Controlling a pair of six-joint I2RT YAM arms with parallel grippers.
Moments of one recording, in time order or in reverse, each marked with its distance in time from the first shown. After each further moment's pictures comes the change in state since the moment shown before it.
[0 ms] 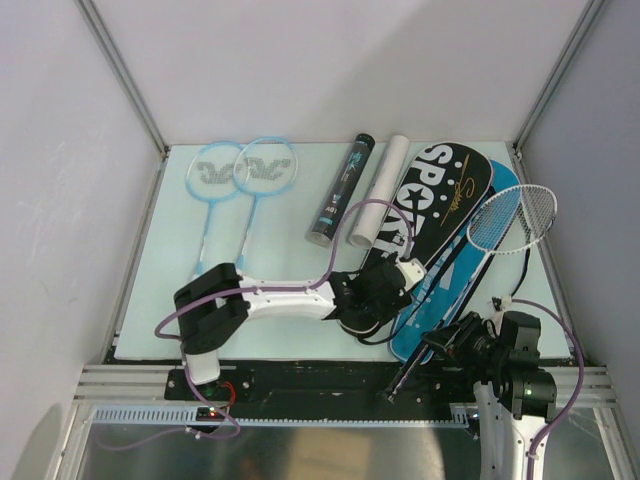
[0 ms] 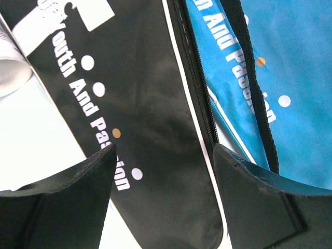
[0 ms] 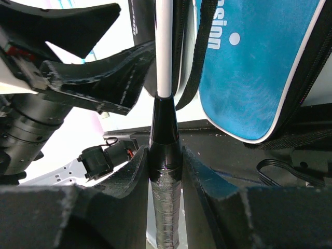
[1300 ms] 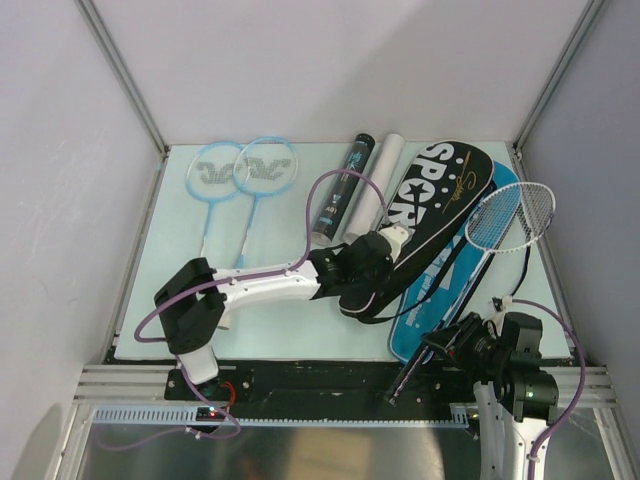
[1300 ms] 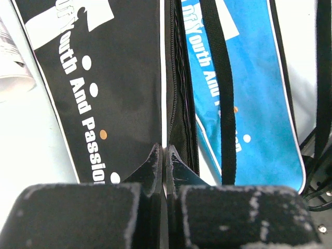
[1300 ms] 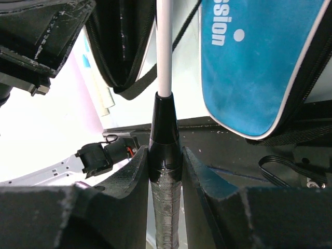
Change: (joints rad) left arm 0.112 -0.076 0.043 -0.006 0.134 -0.195; right arm 0.000 0.000 0.023 -0.021 -0.001 -0.018
